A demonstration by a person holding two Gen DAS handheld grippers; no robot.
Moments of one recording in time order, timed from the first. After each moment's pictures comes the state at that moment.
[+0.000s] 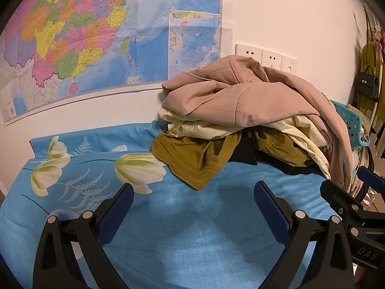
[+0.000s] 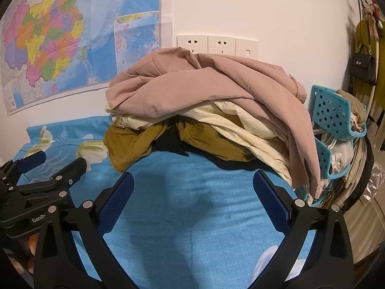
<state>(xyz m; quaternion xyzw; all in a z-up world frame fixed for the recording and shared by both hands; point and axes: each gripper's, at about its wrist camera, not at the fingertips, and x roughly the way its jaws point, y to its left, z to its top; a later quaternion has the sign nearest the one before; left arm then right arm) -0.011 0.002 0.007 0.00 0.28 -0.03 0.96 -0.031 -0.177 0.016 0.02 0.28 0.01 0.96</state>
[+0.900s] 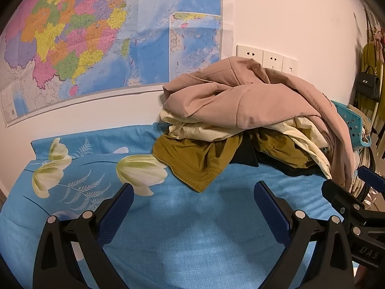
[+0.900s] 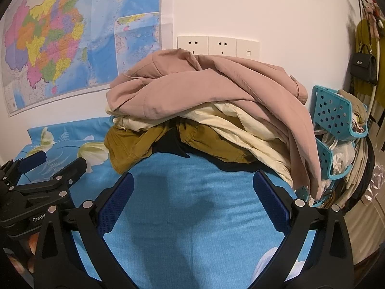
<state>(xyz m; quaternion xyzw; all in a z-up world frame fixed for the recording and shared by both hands) -0.010 0.003 0.009 0.00 0.28 -0.03 0.96 -0.028 -0.176 0.018 0.02 0.28 0.02 0.96</state>
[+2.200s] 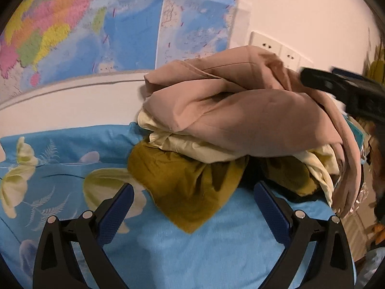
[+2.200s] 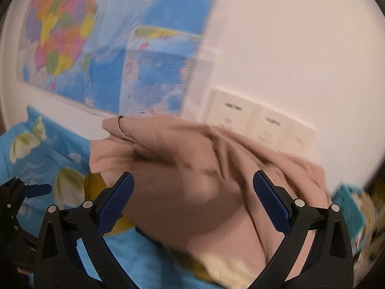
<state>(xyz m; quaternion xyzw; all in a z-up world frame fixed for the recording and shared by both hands) 0.106 0.015 0.003 -0.05 0.33 -0.07 0.94 0.159 -0.143 0.099 -0.16 0.25 0.13 0.95</state>
